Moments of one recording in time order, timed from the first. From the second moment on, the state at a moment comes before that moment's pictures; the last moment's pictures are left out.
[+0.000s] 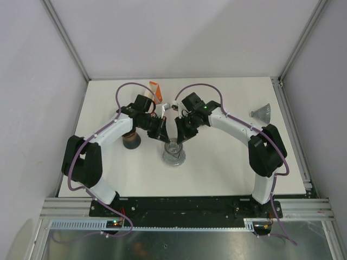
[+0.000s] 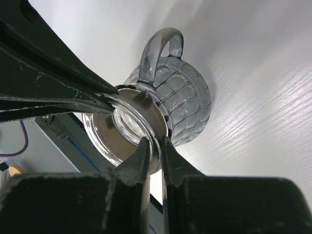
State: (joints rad) left arm -0.42 1.62 1.18 -0.65 0.68 -0.10; right arm 0.69 1.86 1.52 -0.72 -0.45 0.23
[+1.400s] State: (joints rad) left arm -0.42 1.57 1.17 -0.71 0.68 -0.14; right arm 0.73 1.87 1.58 -0.81 -0.44 0.21
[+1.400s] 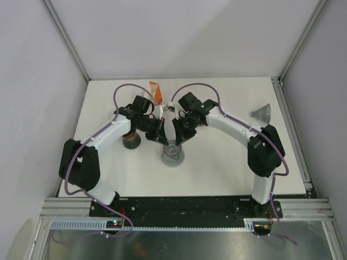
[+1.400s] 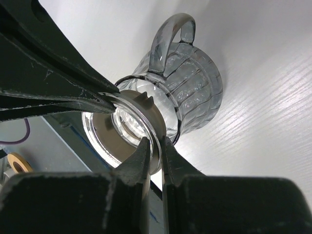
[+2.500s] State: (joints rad) left arm -0.42 1.63 1.19 -0.72 0.66 -0.15; right arm 0.71 1.90 1.57 -0.77 -0.48 0.22
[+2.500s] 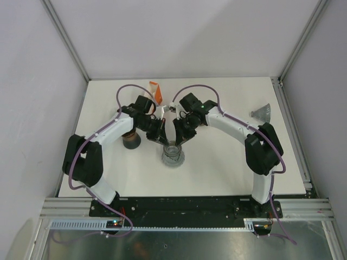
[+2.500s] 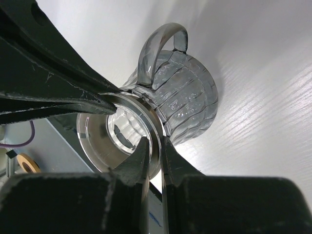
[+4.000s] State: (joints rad) left arm -0.44 1.63 1.20 -0.69 0.60 -0.07; right arm 0.72 1.82 1.42 -0.58 -0.39 0.23
